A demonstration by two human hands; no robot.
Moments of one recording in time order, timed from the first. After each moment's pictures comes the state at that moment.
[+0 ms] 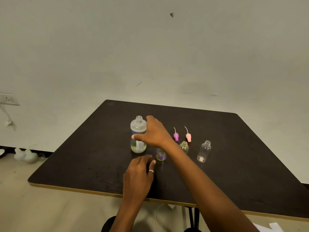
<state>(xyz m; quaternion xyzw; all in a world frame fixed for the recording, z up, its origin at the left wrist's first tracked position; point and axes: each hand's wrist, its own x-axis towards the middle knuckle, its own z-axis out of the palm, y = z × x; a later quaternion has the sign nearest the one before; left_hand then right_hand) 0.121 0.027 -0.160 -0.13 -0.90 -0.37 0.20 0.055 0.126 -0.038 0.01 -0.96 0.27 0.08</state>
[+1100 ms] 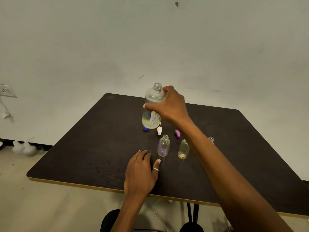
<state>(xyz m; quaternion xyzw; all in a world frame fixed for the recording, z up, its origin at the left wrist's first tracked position) 0.111 0.031 -0.173 -0.15 -0.93 -0.28 0.15 0.064 0.145 0.026 -0.04 -0.90 0.36 0.25</state>
